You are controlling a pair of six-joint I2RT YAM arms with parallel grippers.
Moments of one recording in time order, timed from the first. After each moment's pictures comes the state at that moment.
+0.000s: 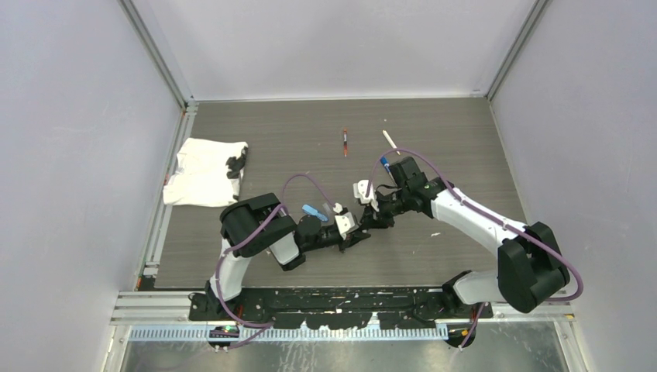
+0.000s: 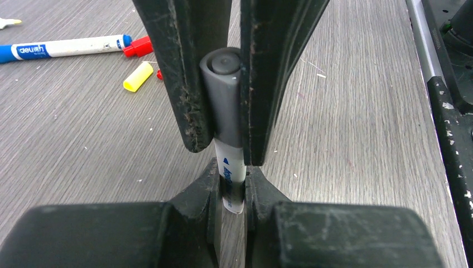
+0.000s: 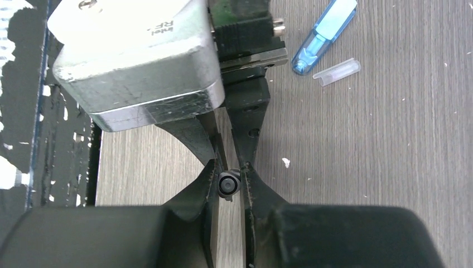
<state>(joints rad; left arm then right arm) -0.97 2.05 0.50 1.48 0.34 0.05 0.51 1.35 0.83 -0.49 -0.83 -0.84</state>
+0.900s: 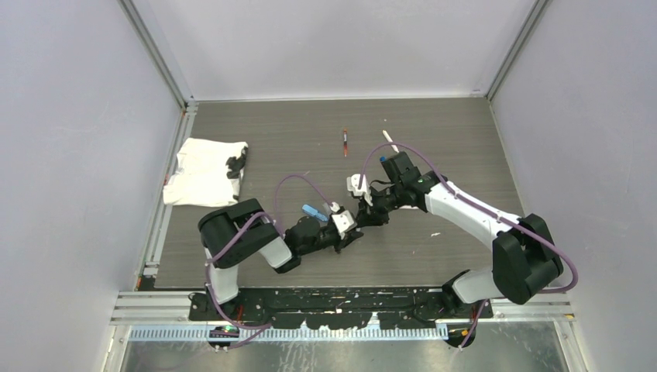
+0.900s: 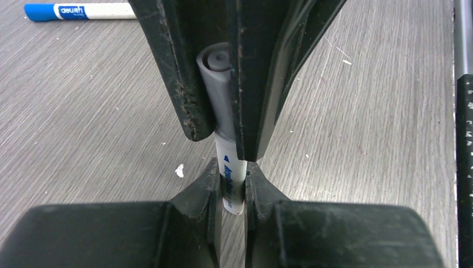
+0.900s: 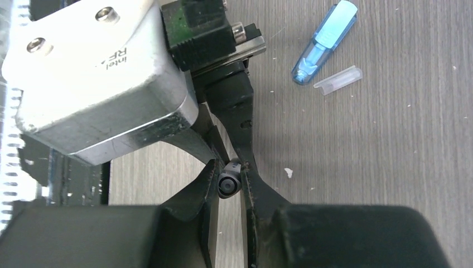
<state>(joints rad) -0.99 1.88 0.44 1.30 0.17 0.05 0.55 1.40 0.91 -0.53 -0.80 -0.80</state>
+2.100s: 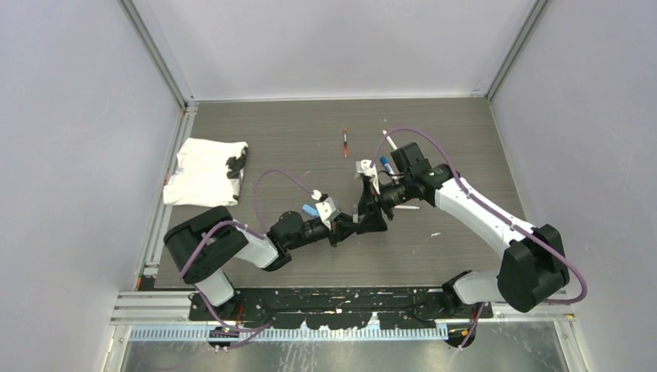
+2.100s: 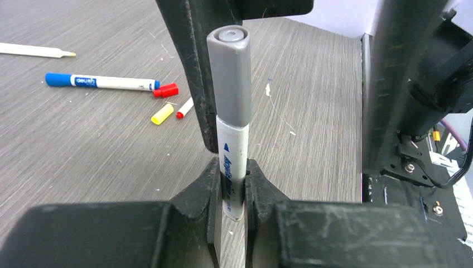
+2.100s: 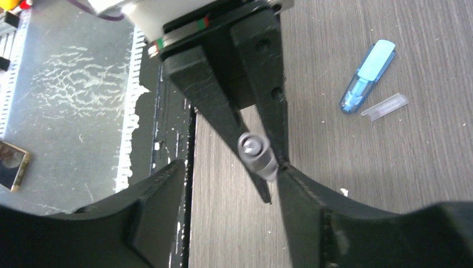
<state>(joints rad) -0.94 1.64 0.38 1.29 0.29 -0.12 0.51 1.35 0.99 -0.61 -1.02 -0.55</state>
